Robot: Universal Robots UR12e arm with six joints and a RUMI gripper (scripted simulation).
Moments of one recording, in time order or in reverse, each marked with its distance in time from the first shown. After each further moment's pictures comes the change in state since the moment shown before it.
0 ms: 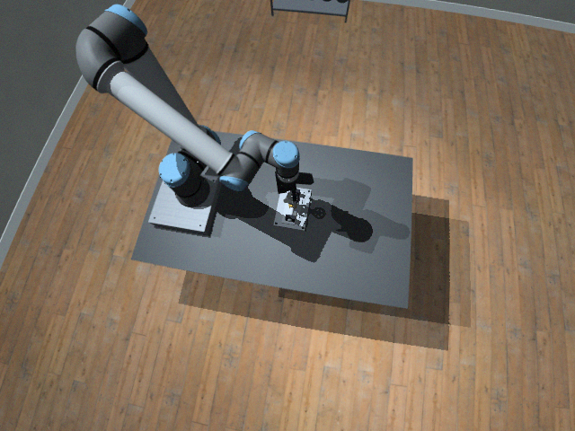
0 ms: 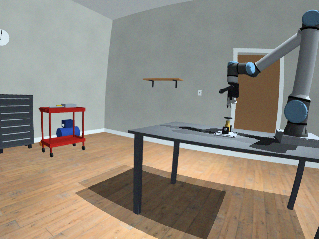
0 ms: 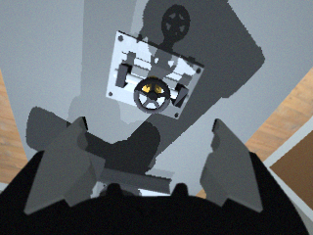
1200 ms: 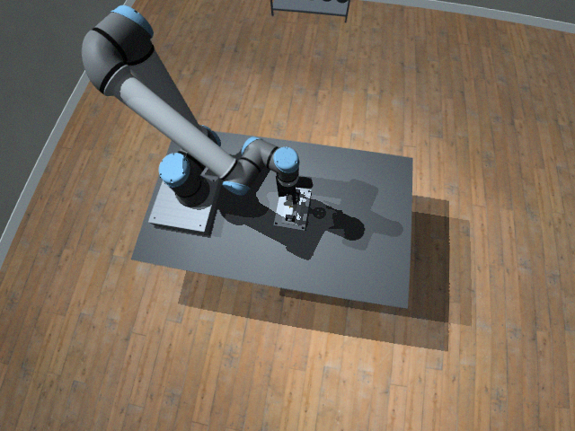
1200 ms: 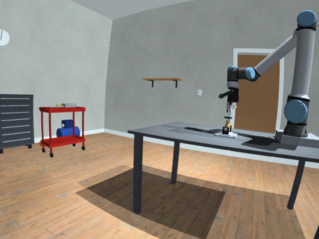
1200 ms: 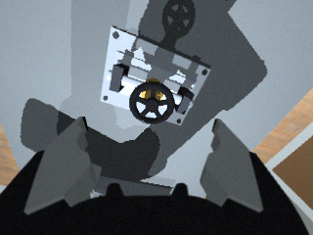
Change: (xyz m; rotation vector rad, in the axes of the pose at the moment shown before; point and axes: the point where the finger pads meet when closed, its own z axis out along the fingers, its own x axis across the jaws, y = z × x) arm 0.000 0.000 0.040 0.000 0.000 0.000
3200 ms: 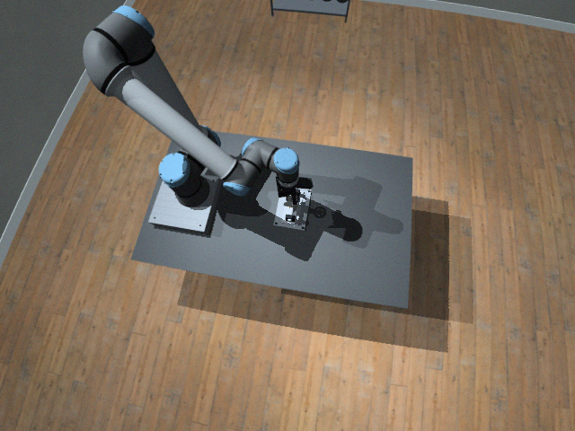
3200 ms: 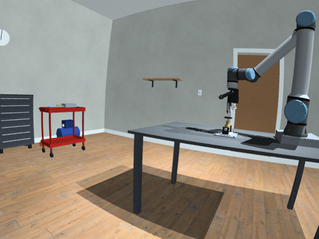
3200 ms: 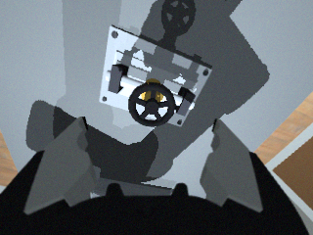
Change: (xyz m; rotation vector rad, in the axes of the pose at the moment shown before) arm 0.000 0.000 0.007 0.000 0.000 0.000
